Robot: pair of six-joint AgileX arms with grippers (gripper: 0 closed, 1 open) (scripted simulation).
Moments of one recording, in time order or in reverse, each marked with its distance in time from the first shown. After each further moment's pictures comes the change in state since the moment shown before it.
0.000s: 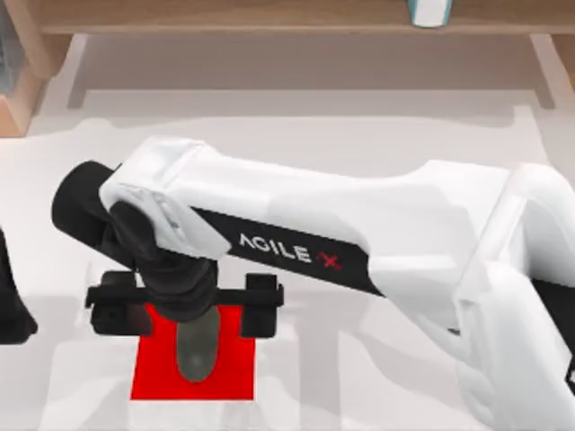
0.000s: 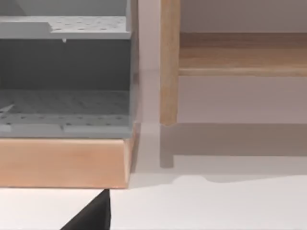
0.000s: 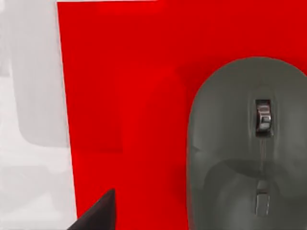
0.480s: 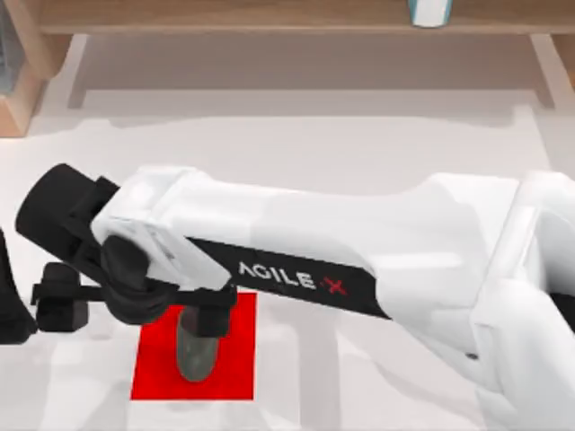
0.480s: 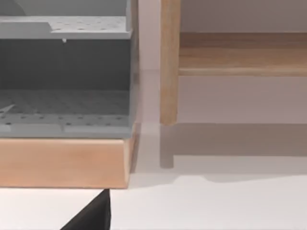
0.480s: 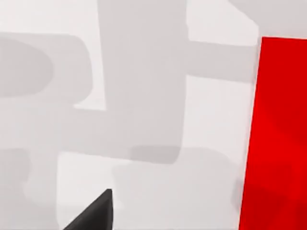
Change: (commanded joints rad) left arm 0.000 0.000 0.000 0.000 0.000 0.000; right arm 0.055 -0.065 -0.110 0.316 0.021 -0.031
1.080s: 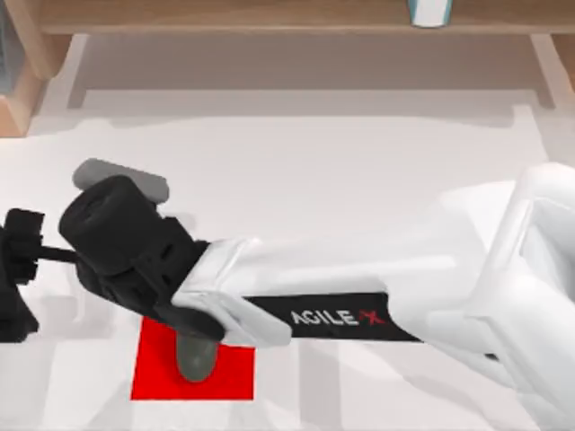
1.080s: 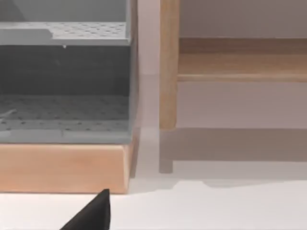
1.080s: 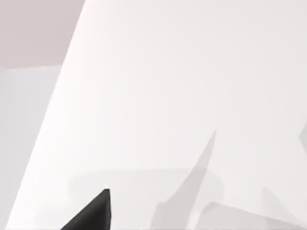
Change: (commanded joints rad) left arm 0.000 0.000 0.000 0.000 0.000 0.000; right arm -0.017 -0.118 -0.448 1.062 0.050 -0.063
